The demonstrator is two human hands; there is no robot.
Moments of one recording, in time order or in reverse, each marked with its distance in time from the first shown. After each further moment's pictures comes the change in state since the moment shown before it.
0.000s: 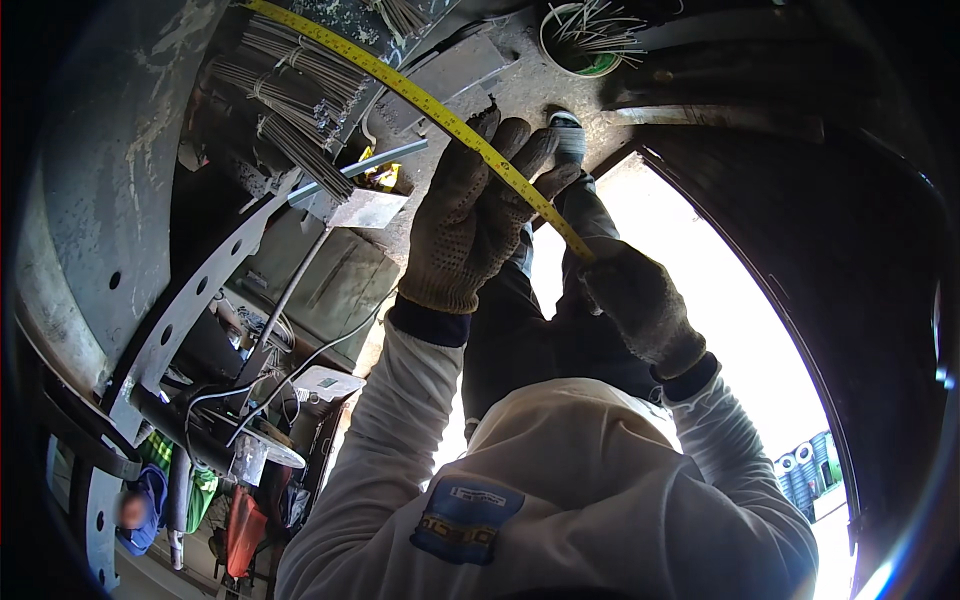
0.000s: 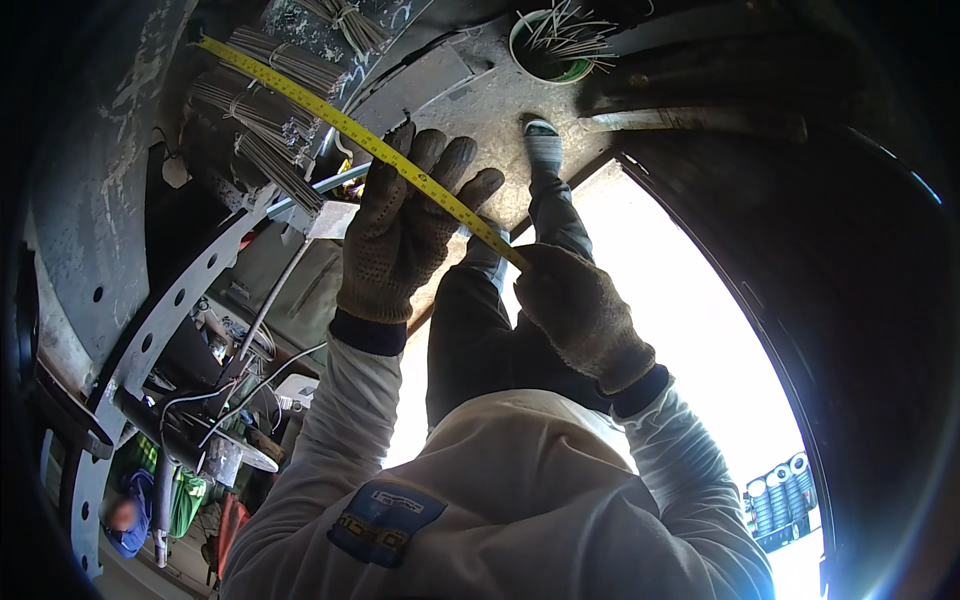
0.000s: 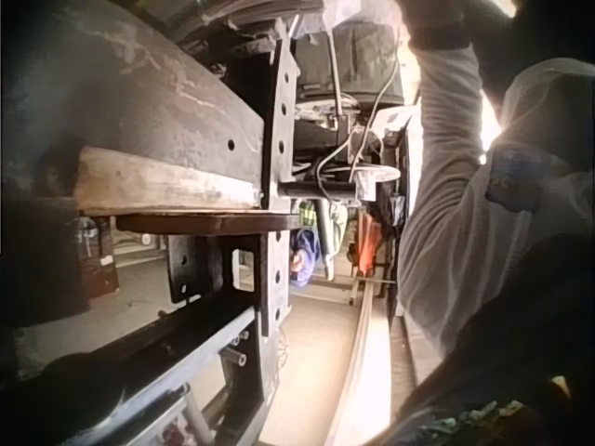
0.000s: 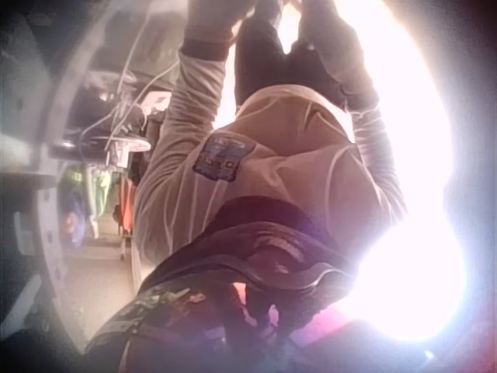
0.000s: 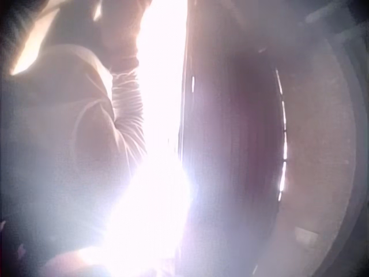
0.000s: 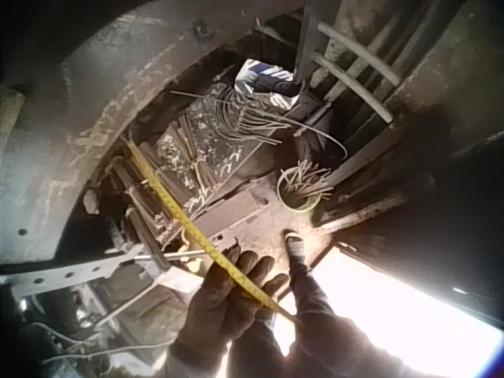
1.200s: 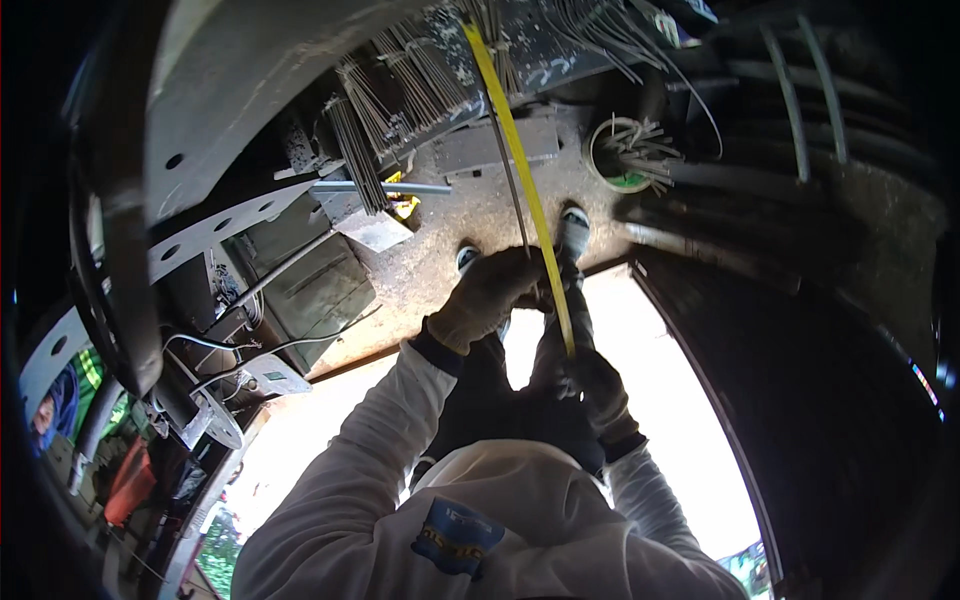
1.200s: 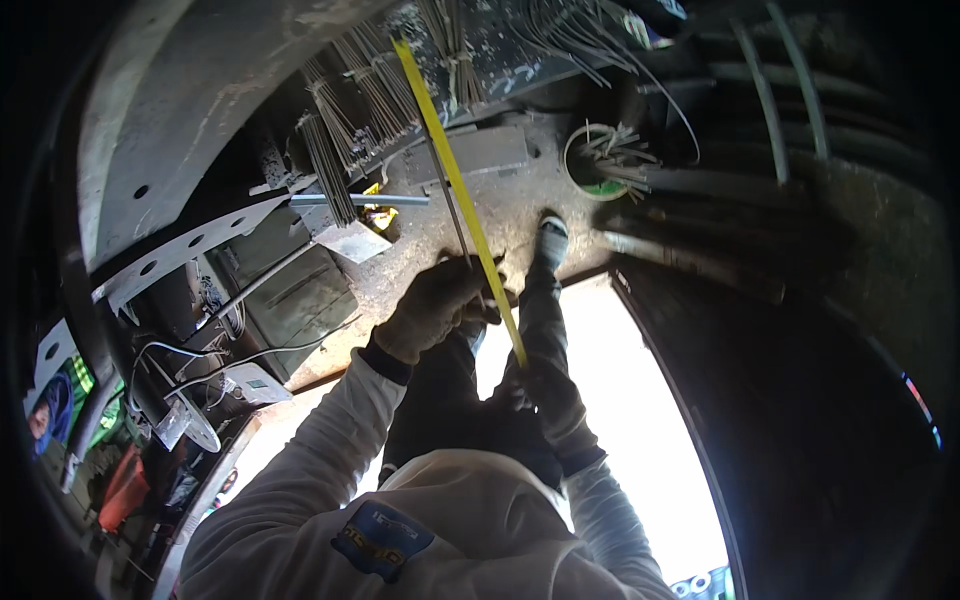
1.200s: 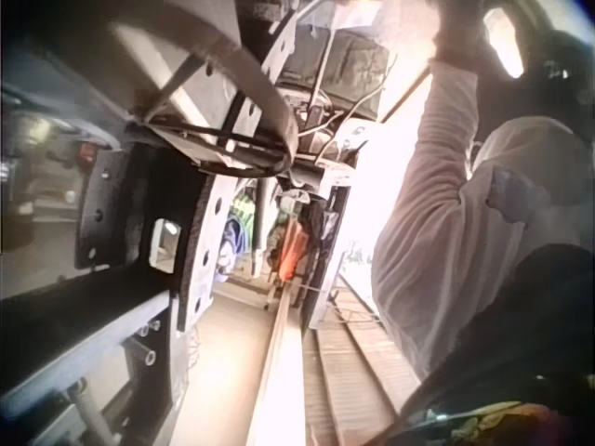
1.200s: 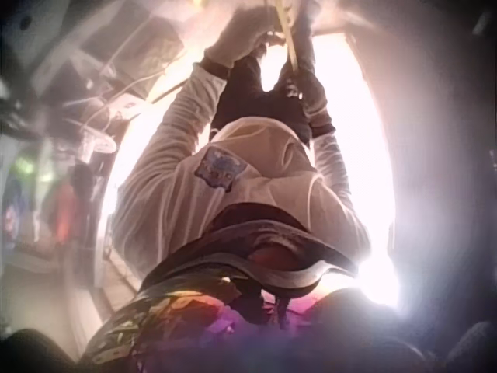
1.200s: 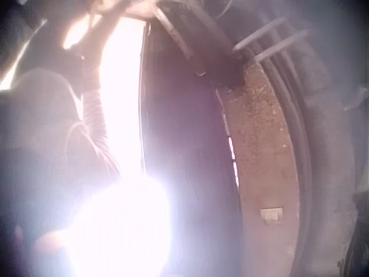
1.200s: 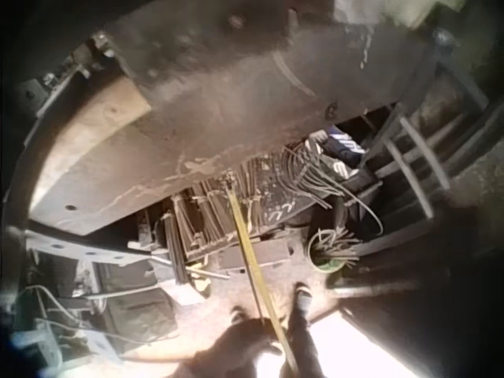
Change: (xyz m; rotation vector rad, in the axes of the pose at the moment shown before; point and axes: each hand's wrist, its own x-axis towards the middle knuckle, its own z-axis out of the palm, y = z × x) left_hand -0.029 0.007 -0.044 0.601 0.211 -0.141; right_hand 0.000 0.092 0.016 0.085 -0.065 -0.151
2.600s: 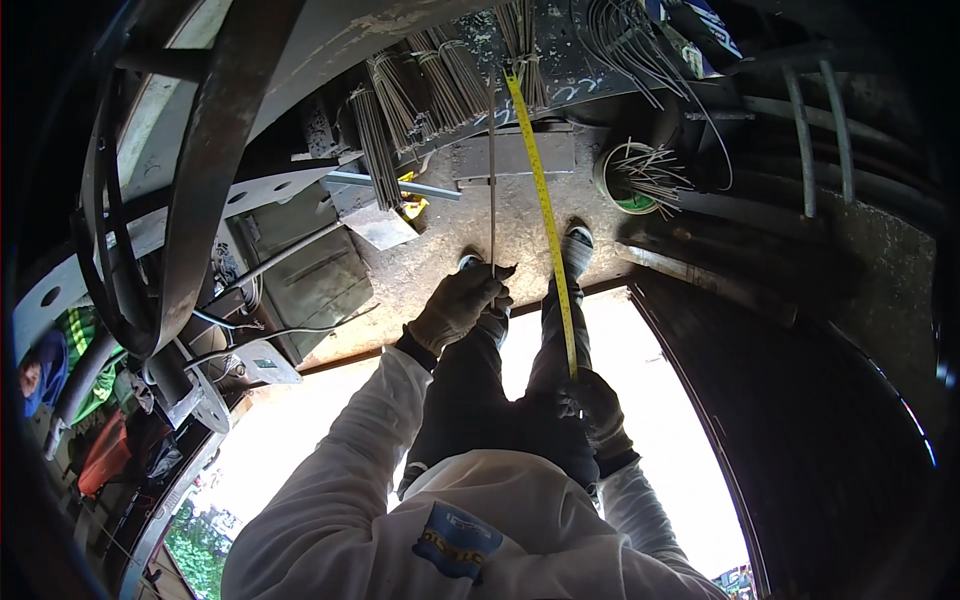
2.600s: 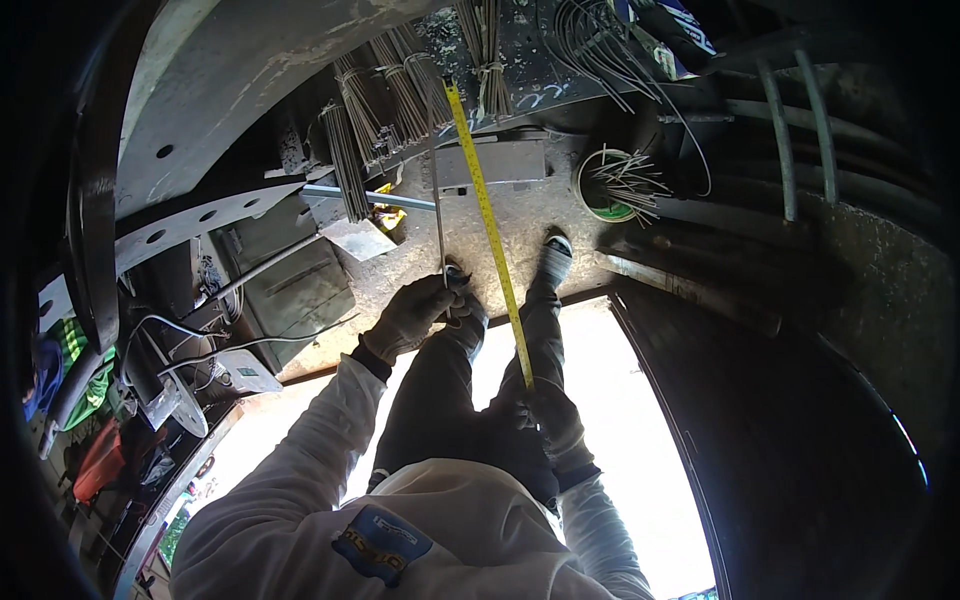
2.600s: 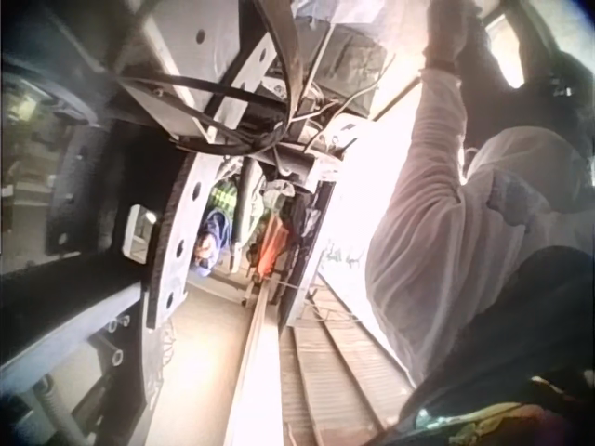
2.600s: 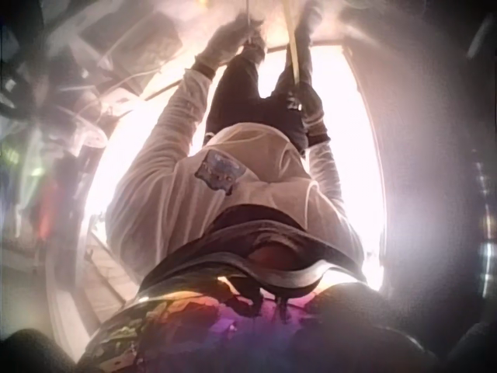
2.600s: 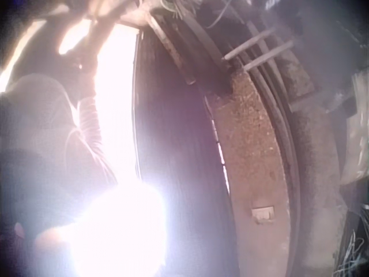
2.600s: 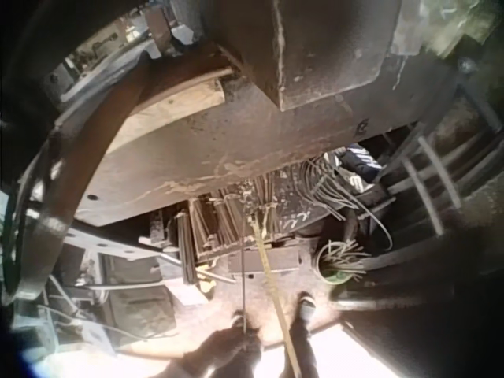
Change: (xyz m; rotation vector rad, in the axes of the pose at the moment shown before) left_hand -0.026 -0.049 -0.080 0.114 0.151 0.108; right_hand -0.008 0.028 -0.005 0.269 -0.072 0.302
